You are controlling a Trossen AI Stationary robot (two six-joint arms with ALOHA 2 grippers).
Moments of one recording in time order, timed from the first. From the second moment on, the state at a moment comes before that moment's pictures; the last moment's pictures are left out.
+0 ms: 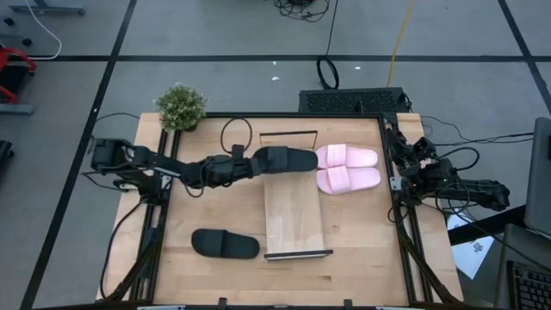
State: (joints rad) left arm 0.06 1.53 0.59 0.77 -0.32 -1.19; right arm -0.14 0.14 0.02 0.95 0.37 0.40
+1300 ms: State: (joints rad) left arm 0.14 1.69 0.75 0.54 -0.39 -1.15; right arm -0.14 0.14 0.02 0.93 0.36 0.43
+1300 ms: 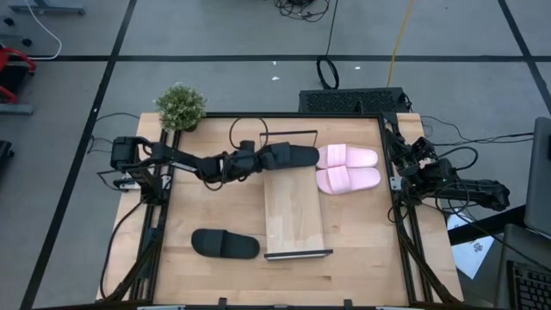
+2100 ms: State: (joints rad) left arm 0.16 1.69 0.75 0.46 -0.39 -1.15; right arm -0.14 0.14 0.02 0.93 0.36 0.43
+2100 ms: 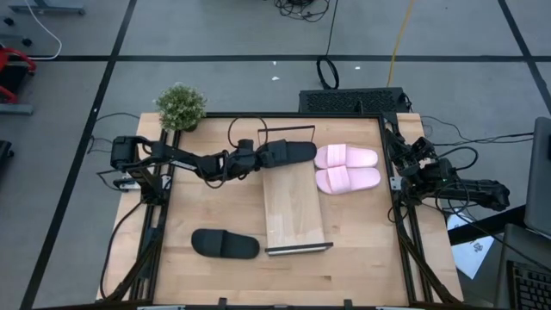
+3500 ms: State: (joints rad) left arm 0.19 1.69 0.75 0.49 -0.38 -1.02; right arm -0.14 0.14 0.02 0.91 0.34 0.46
